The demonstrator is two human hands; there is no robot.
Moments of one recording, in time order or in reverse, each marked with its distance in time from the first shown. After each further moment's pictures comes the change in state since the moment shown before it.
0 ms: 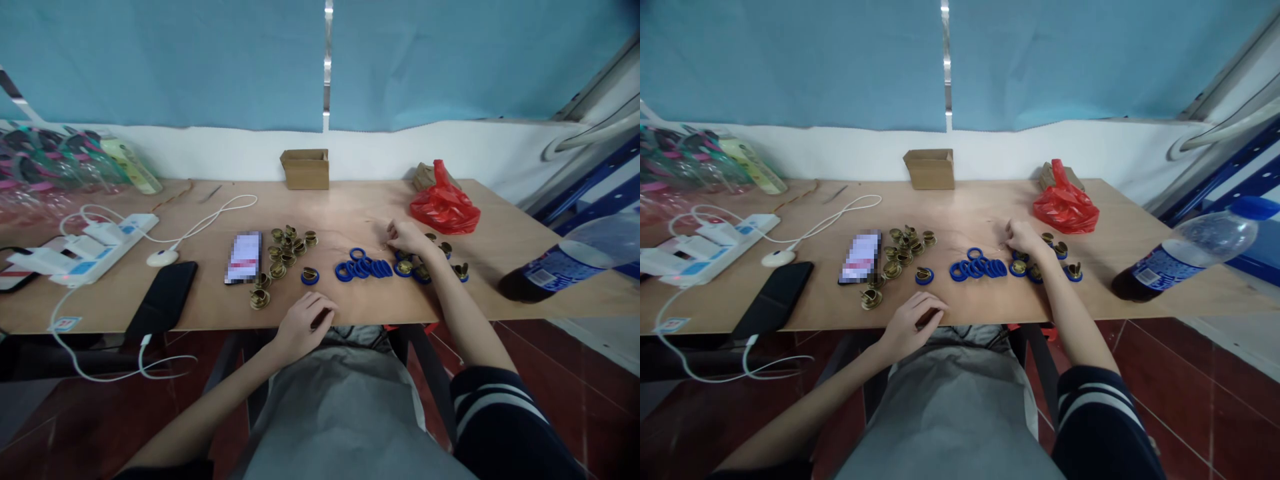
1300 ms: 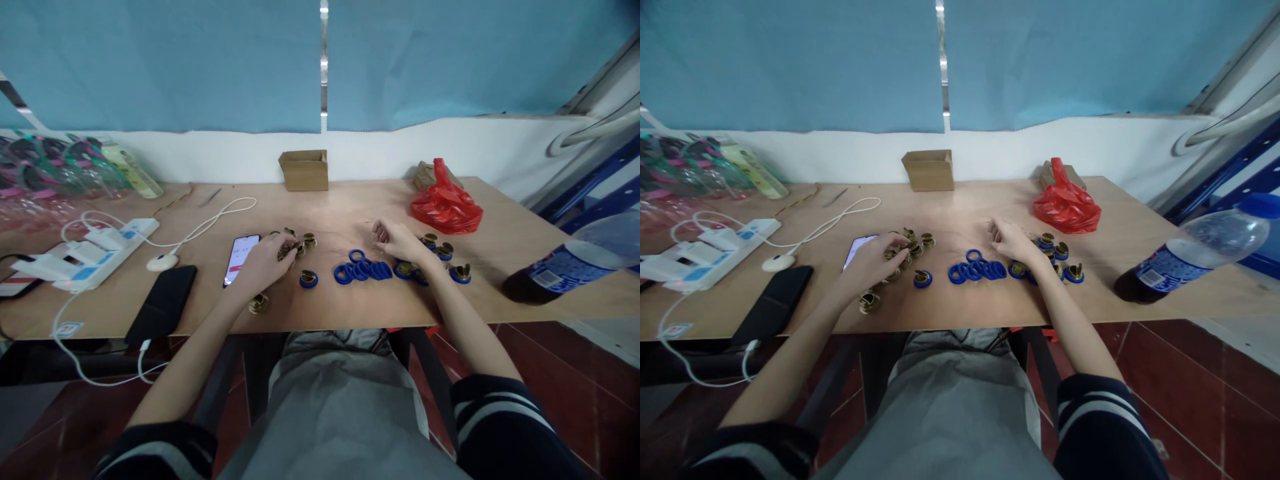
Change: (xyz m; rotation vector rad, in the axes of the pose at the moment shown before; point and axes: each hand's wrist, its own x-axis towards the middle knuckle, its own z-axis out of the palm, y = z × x) left_hand 0.090 -0.048 -0.094 0.379 -0.025 -0.252; right_hand -0.020 -0.045 0.001 0.213 0.072 -0.215
